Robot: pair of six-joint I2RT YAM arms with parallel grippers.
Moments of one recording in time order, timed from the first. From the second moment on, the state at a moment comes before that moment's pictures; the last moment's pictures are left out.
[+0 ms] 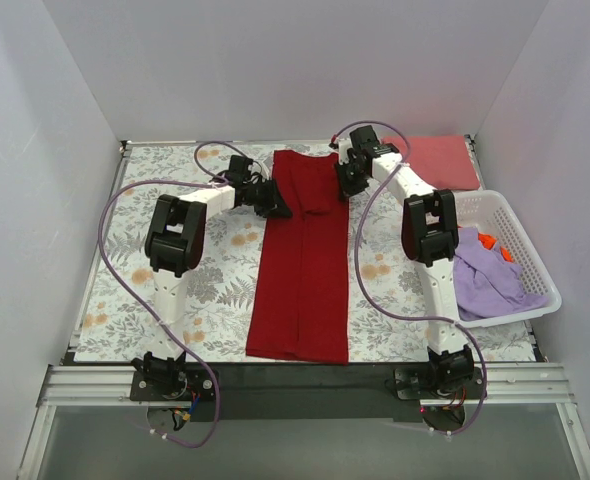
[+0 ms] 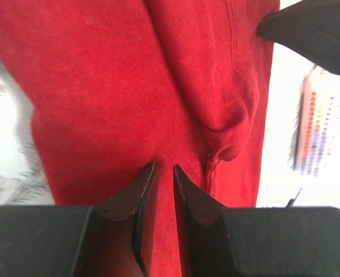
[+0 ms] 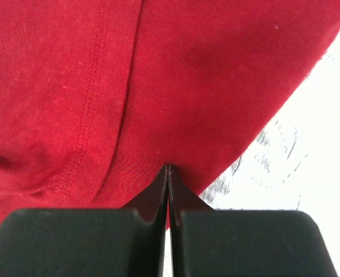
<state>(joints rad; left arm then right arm) -0.30 2.30 1.63 -0.20 0.65 -0.49 0.31 2.45 2.13 -0.75 -0.30 -0.10</state>
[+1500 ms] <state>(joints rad) -0.17 1.51 1.52 -0.10 0.72 -0.05 0.35 1.58 1.88 -0.46 -0.39 -0.46</state>
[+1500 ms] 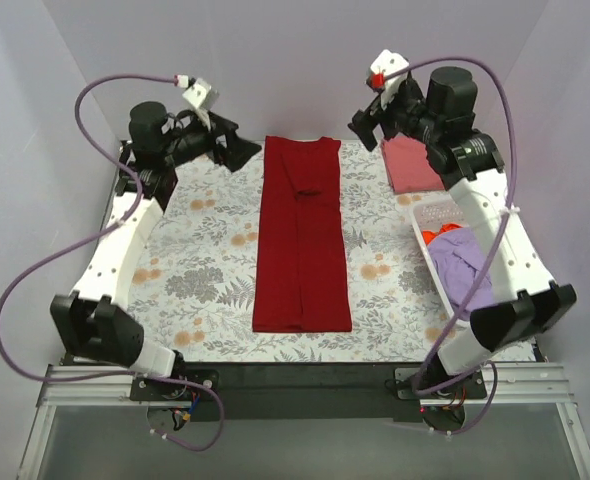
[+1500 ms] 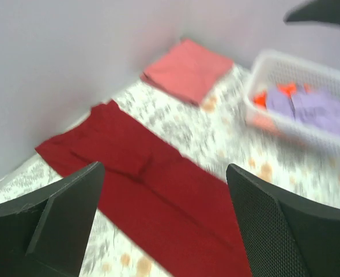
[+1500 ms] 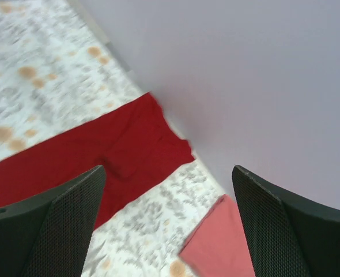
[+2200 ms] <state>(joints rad) -0.69 0.84 0.39 -0.41 0.68 0.57 0.88 1.16 0.73 -0.59 -0.40 -0.67</state>
